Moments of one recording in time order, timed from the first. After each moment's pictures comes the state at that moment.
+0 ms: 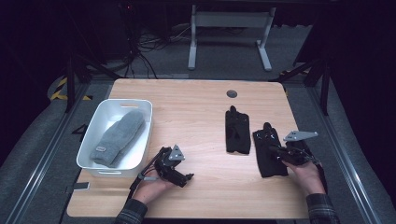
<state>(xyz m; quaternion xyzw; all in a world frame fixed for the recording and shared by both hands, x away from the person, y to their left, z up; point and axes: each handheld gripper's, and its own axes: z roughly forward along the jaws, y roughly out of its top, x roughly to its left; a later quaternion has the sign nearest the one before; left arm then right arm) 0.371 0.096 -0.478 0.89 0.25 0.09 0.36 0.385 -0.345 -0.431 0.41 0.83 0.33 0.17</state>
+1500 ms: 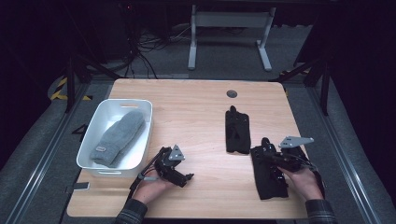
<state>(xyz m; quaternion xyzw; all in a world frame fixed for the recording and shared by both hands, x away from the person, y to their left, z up) 0.371 0.096 -0.478 0.89 0.25 0.09 0.36 0.366 -0.318 -0.427 0.37 0.85 0.35 0.16</state>
